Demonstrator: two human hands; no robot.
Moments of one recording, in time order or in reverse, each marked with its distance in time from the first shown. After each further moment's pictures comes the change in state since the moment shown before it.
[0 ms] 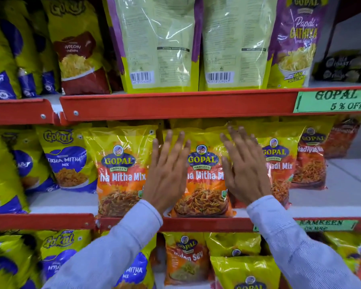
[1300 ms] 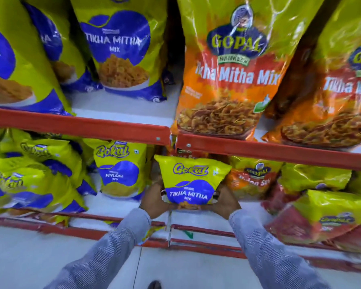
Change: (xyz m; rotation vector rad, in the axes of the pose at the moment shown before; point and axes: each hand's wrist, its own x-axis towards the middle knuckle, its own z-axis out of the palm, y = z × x) left_hand -0.377 -0.156 0.081 -1.029 -0.789 -0.989; right_hand -0.260 -0.208 0.213 0.758 -1.064 0.969
